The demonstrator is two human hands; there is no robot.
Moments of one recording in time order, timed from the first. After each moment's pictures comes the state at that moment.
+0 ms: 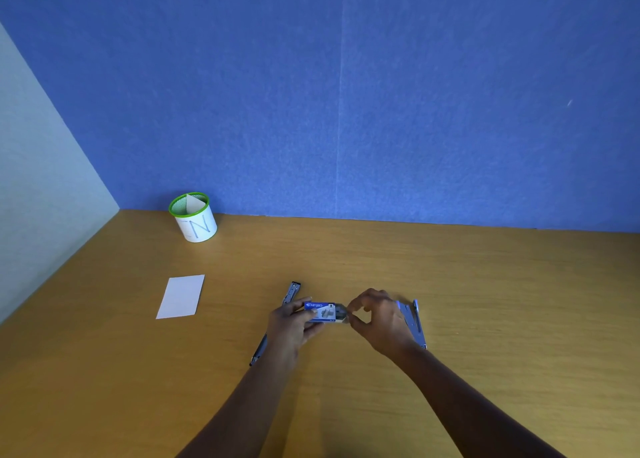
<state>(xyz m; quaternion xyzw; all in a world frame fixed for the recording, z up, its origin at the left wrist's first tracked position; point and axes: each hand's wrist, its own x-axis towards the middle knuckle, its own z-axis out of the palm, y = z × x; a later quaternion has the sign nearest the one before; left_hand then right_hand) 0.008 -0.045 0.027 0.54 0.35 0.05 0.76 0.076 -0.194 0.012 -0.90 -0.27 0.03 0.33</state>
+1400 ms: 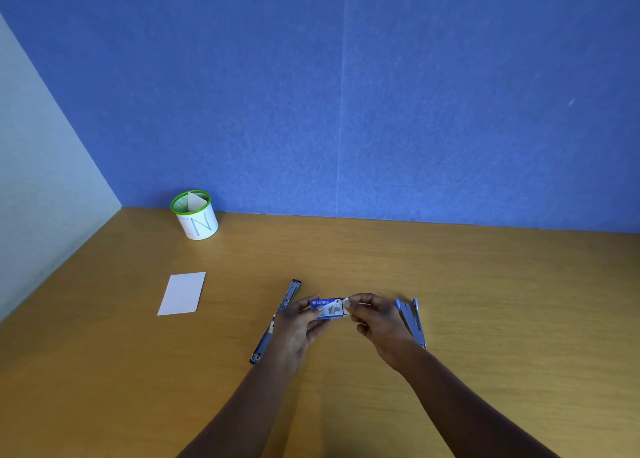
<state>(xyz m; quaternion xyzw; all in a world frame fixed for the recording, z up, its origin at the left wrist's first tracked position) 0.004 -0.051 0.024 0.48 0.31 0.04 0.82 0.060 -0.185 0.029 -0.64 0.04 0.27 0.72</state>
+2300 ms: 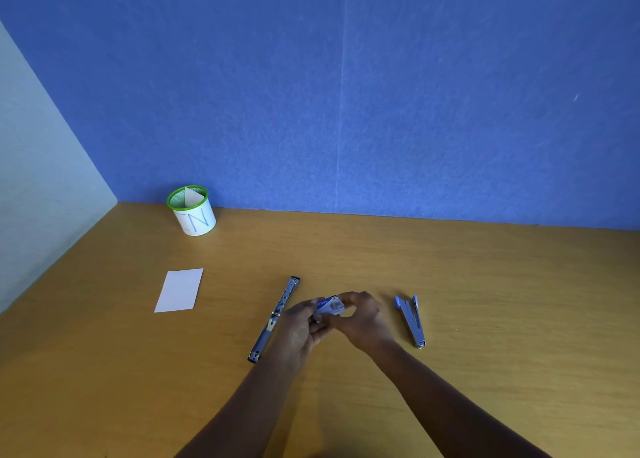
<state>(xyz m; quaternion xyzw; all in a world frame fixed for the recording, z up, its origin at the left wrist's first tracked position) 0.010 -0.056 0.024 0.45 0.33 0.00 0.83 0.058 -0.165 0.020 -0.88 -0.11 0.14 0.45</state>
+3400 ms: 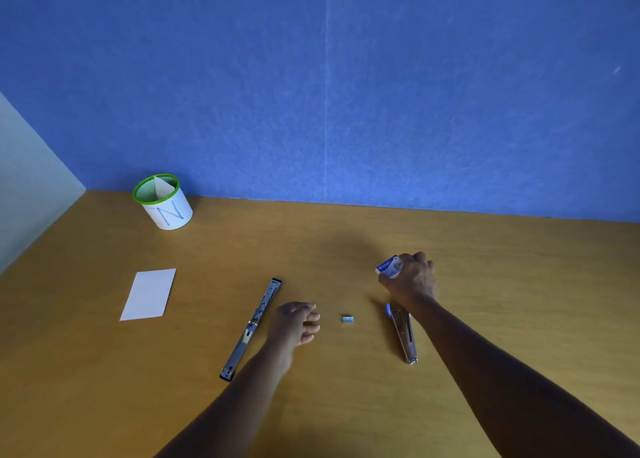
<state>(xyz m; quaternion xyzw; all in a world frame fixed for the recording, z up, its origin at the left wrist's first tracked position) 0.058 -0.056 -0.009 0.61 0.40 -0.06 0.68 0.190 -0.223 -0.002 -0.97 -0.02 0.06 0.22</state>
